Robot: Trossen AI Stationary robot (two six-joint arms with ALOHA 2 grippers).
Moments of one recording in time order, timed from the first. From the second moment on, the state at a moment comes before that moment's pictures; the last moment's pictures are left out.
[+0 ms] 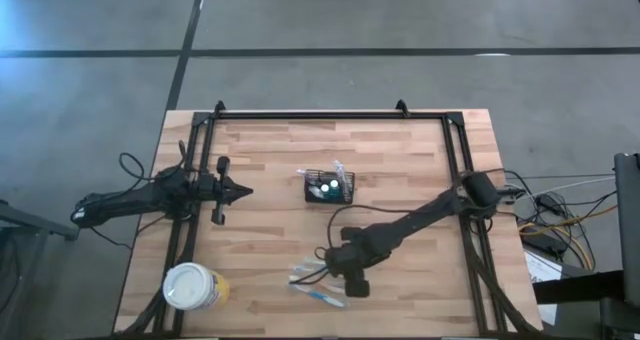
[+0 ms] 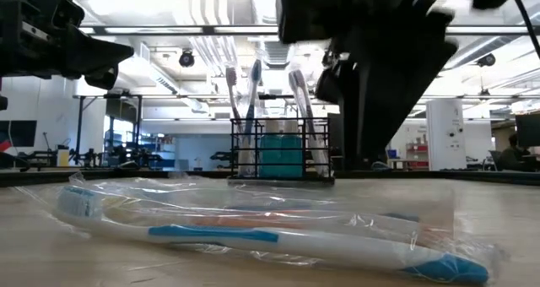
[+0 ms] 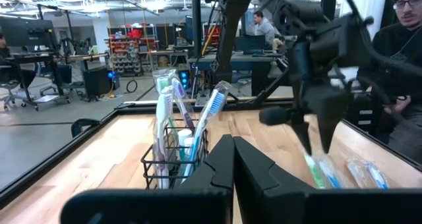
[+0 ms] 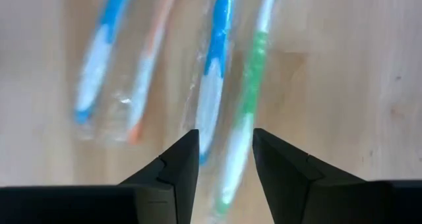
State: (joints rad) left arm 0.14 0.02 0.01 0.03 0.16 0.02; right arm 0.40 2.02 1.47 -0.70 -0.05 0.41
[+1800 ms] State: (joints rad) left arm 0.14 0.02 0.01 0.03 0.16 0.02; right arm 0.38 1.91 1.31 -0.59 0.08 0.39
